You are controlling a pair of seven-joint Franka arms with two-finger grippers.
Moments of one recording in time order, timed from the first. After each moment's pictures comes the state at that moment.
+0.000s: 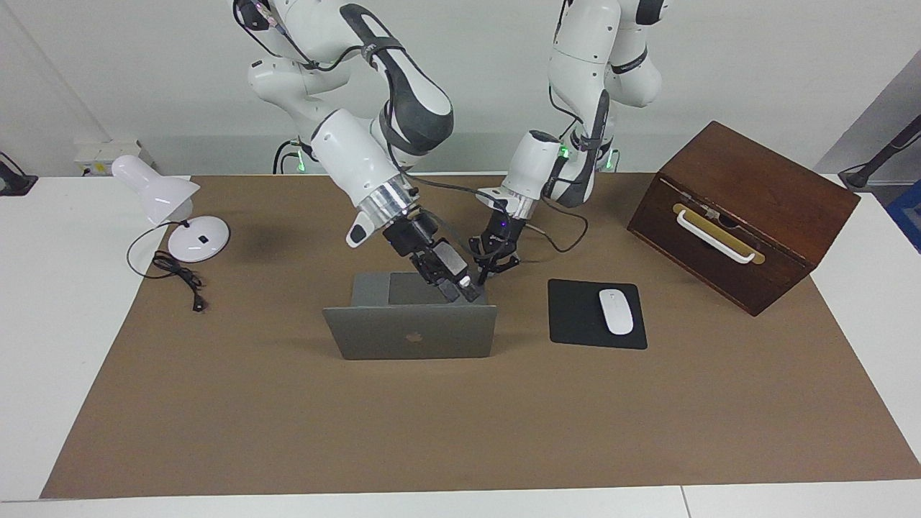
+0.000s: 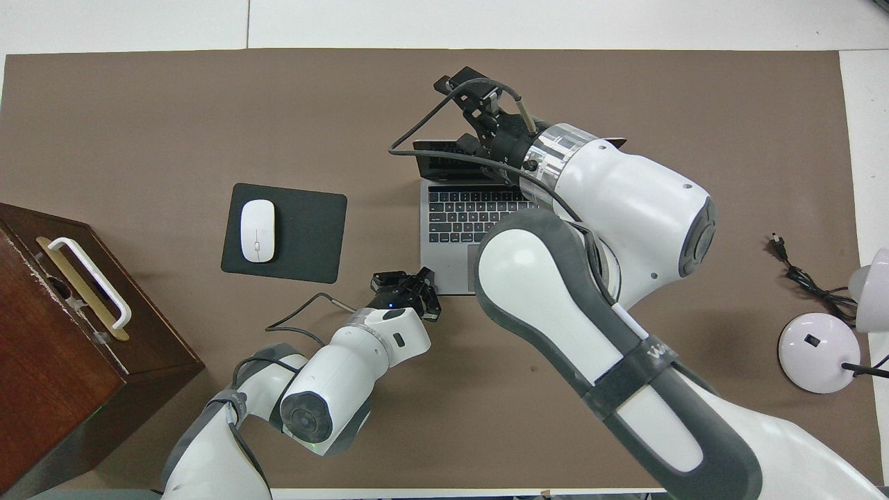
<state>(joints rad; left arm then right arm) -0.74 0.28 0.01 -2.49 -0.10 3.49 -0.10 0.36 0.30 0.18 -1.74 0.86 2.86 0.64</state>
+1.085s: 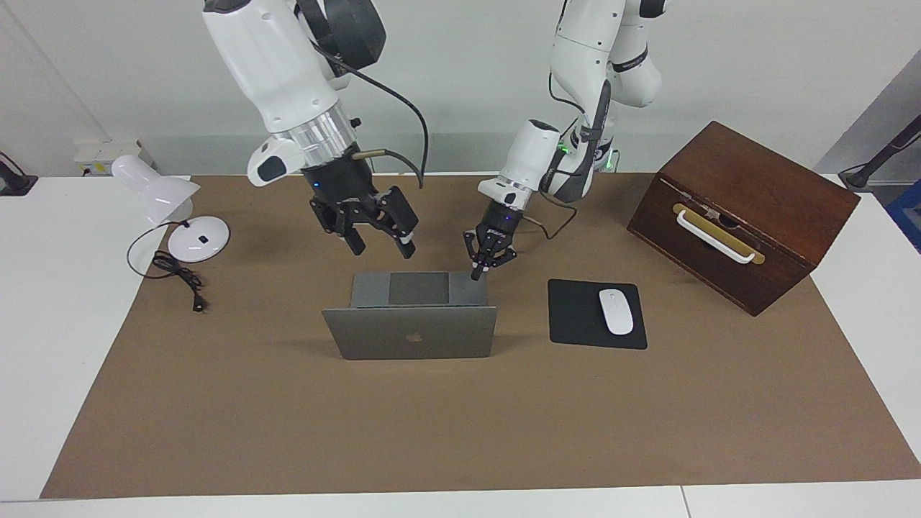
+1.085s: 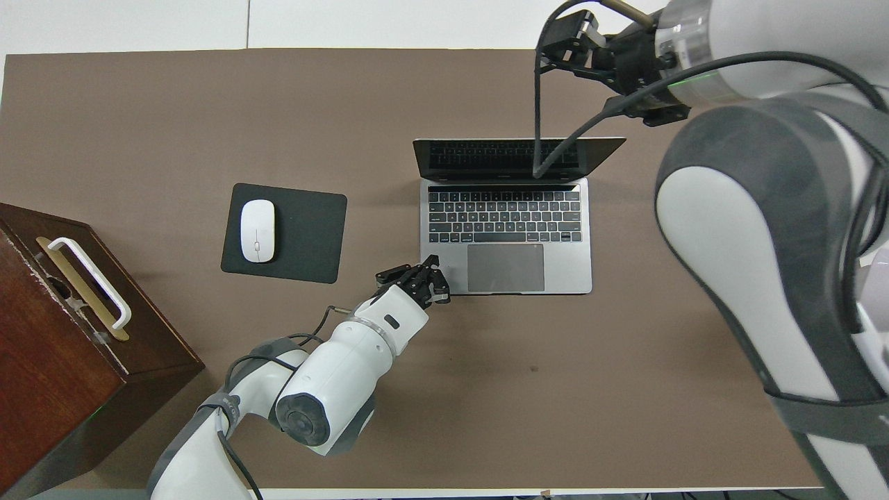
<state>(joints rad) -0.74 0.20 0.01 -2.45 -0.10 3.43 -0.49 0.17 0.31 0.12 -1.22 0.18 1.86 0.65</state>
